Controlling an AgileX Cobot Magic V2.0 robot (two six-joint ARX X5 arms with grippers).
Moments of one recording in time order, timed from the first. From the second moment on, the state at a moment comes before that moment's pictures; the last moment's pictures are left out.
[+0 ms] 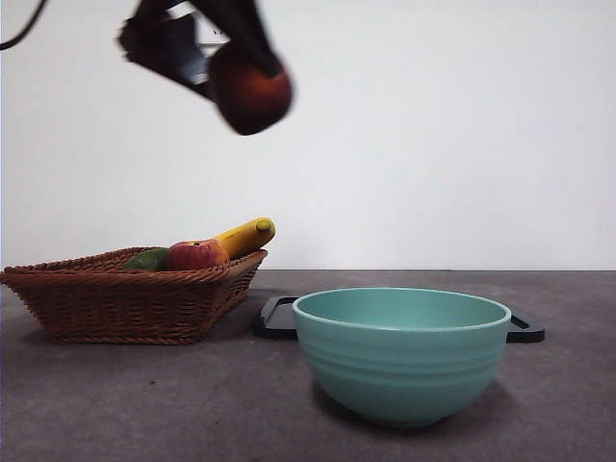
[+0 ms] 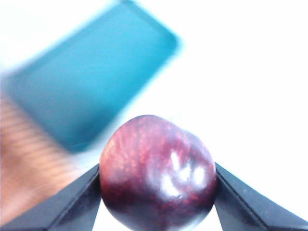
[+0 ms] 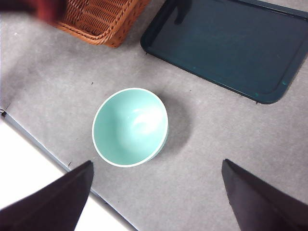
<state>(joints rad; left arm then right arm) -0.64 1.41 1.33 -0.78 0.31 0.16 0.22 0.85 1.04 -1.08 -0.48 -0.05</state>
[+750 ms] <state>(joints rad) -0.91 1.74 1.33 -0.70 0.23 0.23 0.22 0.85 1.04 -1.08 -0.48 -0.05</state>
